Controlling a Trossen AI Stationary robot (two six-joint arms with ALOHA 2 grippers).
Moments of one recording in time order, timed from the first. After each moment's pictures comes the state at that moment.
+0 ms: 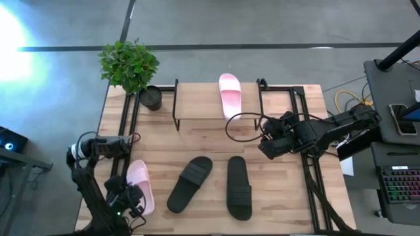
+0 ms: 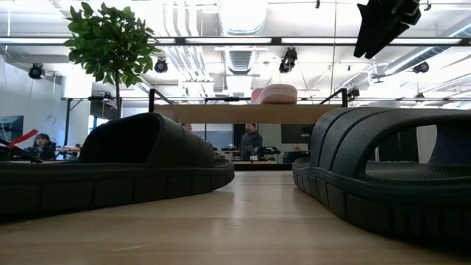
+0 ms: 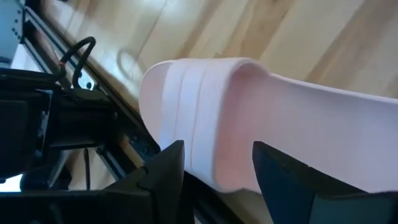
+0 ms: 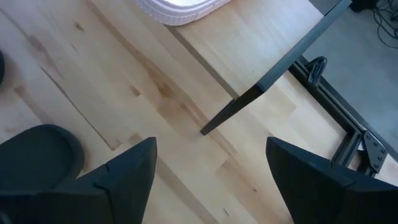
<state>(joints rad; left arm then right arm) -1.22 1.83 1.29 -1.56 -0.24 -1.83 0.32 1.28 1.22 -1.34 0.68 0.94</state>
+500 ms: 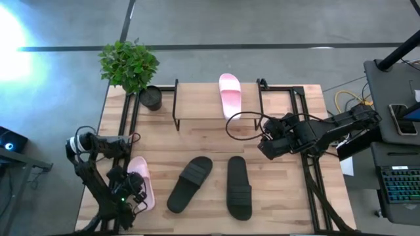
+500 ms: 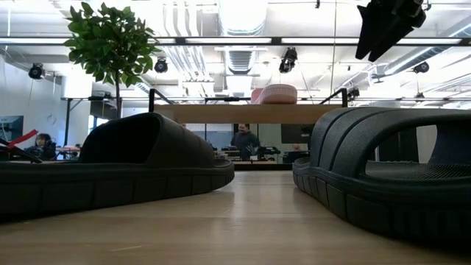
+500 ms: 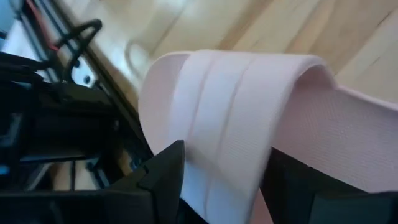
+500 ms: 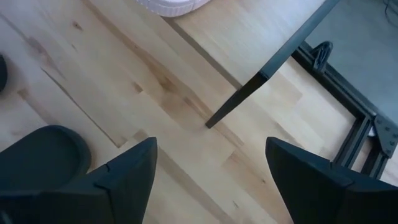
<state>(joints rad) -1.20 1.74 0.98 -1.37 -0.24 -1.93 0.32 1.28 1.21 -1.34 0.66 1.01</state>
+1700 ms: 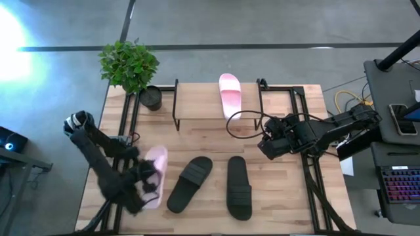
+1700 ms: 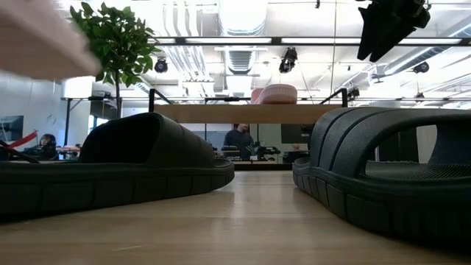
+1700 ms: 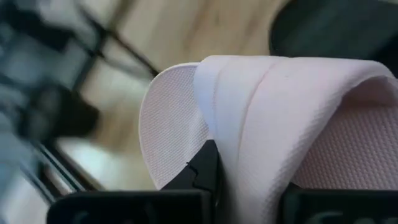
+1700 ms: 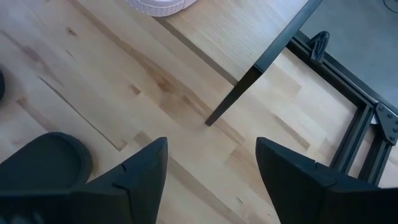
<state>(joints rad) -0.91 1.47 1.20 -1.55 -0.73 -1.36 0.32 1.28 1.21 -1.36 0.66 1.07</state>
